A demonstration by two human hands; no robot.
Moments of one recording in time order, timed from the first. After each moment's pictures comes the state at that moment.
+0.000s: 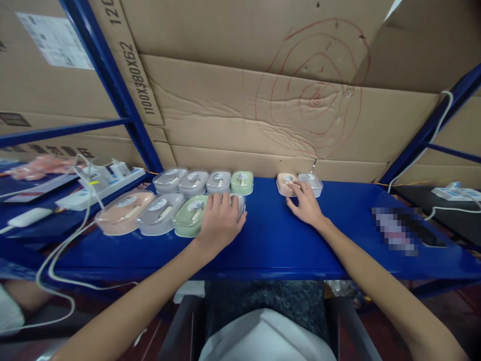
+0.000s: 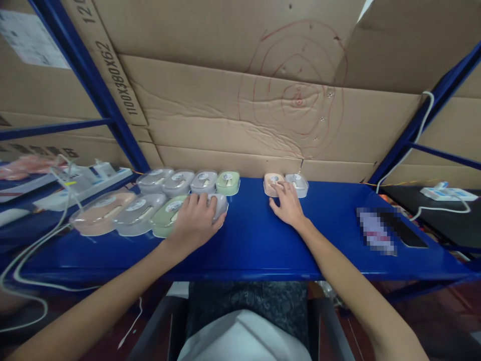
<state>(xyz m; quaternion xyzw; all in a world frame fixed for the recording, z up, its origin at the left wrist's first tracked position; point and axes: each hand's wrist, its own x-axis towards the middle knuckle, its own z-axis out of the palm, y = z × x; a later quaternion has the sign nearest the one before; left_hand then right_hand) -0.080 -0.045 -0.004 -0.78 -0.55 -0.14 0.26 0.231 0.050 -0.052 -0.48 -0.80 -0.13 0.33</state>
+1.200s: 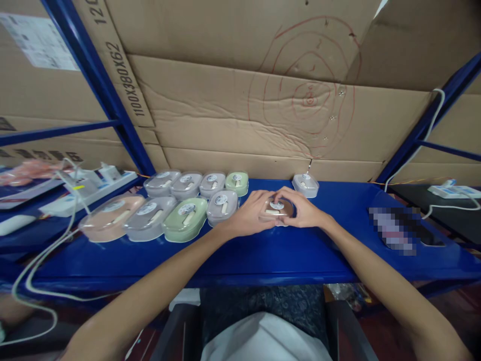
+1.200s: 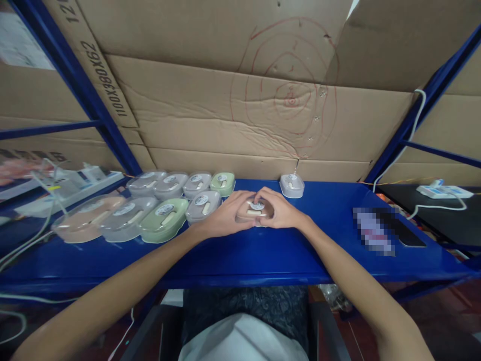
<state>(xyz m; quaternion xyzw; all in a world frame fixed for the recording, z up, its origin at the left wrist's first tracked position) -0.023 0.006 -0.011 -0.89 -0.31 -0.30 -0.13 0.221 0.016 0.004 -0.27 -0.91 0.10 0.30</state>
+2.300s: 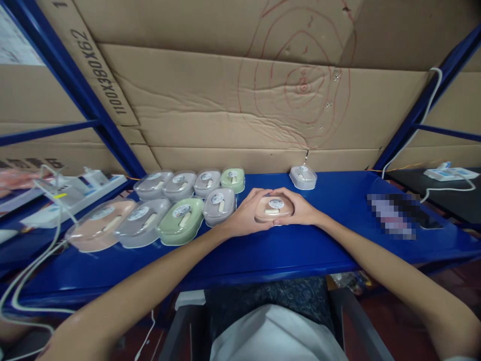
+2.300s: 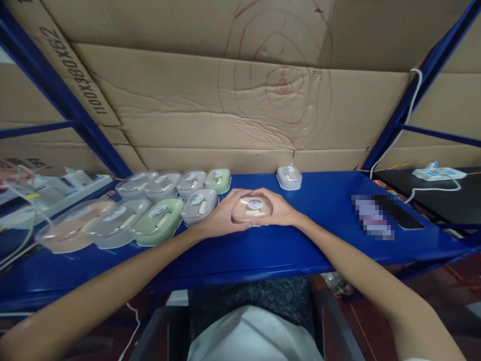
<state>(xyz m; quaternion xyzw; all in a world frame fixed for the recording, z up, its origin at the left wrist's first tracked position) -0.032 0.014 -0.033 -0.88 -0.28 -0.33 -0.22 0.220 0.018 -0.038 -0.31 -0.84 0.23 0.38</state>
